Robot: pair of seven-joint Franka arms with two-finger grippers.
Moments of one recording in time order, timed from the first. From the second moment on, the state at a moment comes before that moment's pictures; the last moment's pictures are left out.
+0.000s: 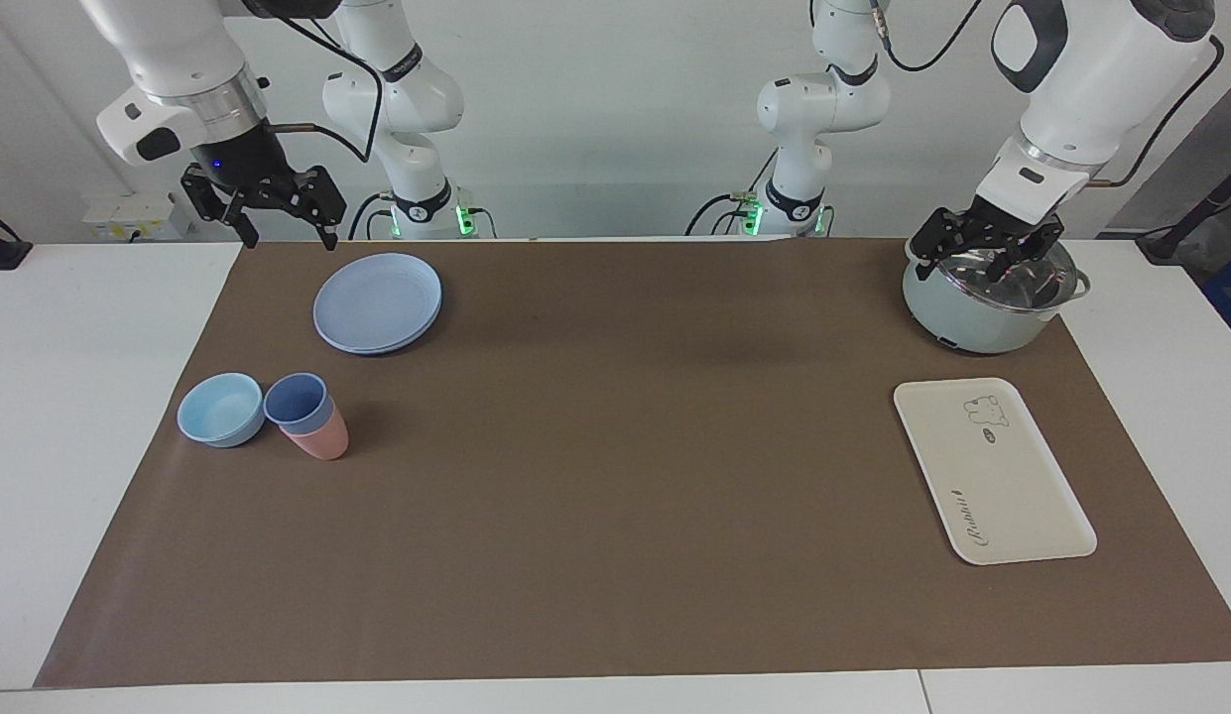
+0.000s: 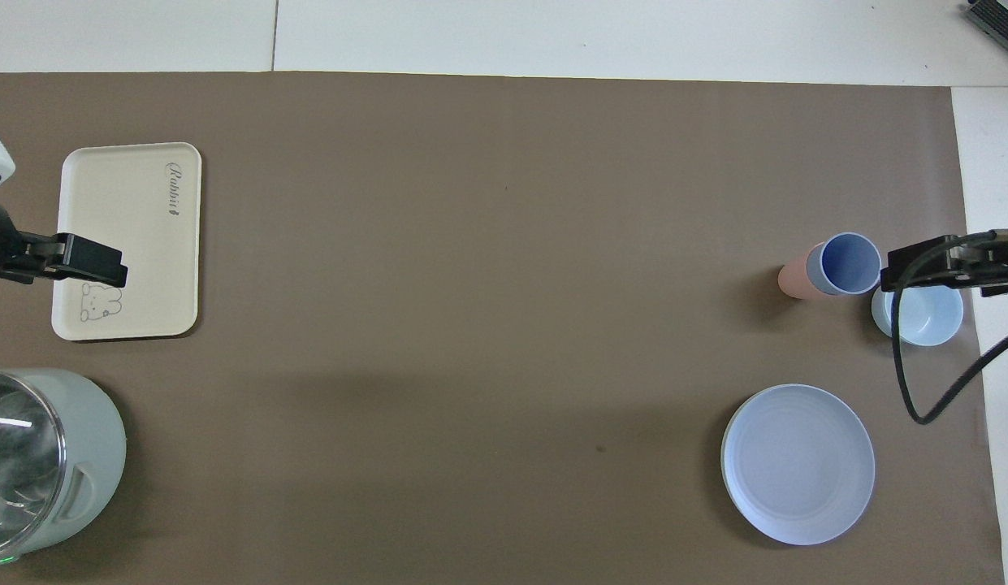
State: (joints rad) left arm 0.03 -0.02 -0.08 -1.63 -0.02 1.57 0.06; right arm -0.04 -0.05 0.06 -1.55 0.00 1.49 0.09
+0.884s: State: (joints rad) left arm 0.03 -0.02 -0.08 -1.63 -0.02 1.57 0.06; right arm -0.05 -0.08 0.06 -1.57 0.00 1.44 0.09
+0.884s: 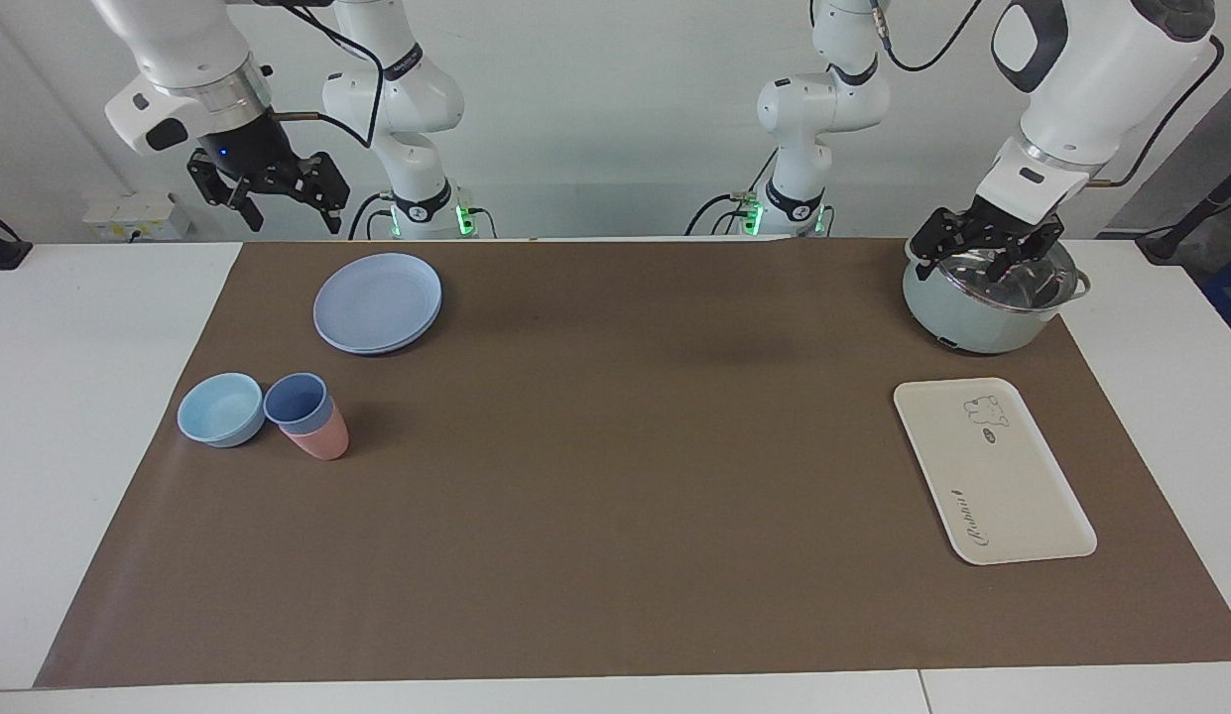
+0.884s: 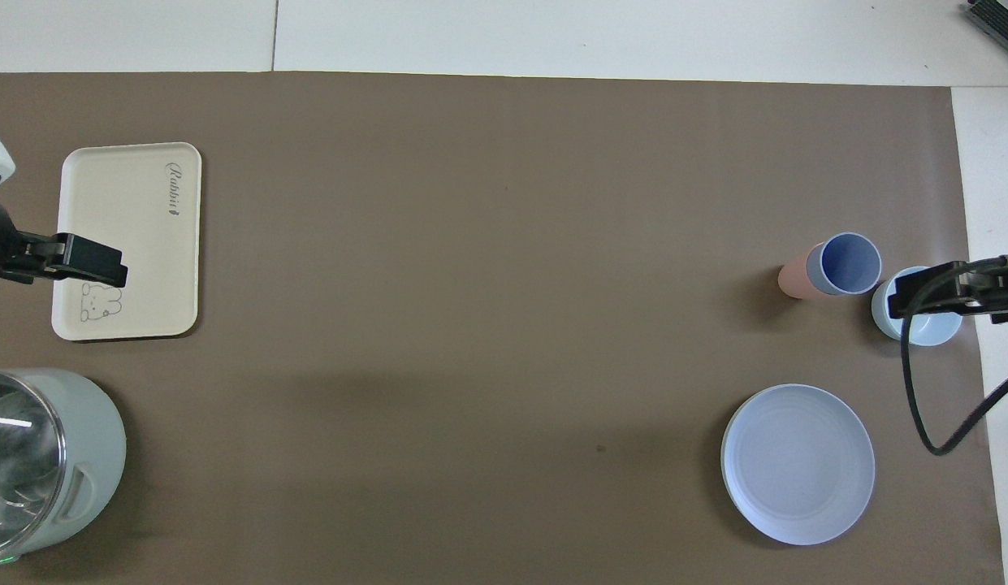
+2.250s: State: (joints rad) left arm 0.03 -0.02 -0.08 -1.63 -0.02 1.57 0.06; right arm -0.44 0.32 0.04 -1.61 0.31 1.77 0.72
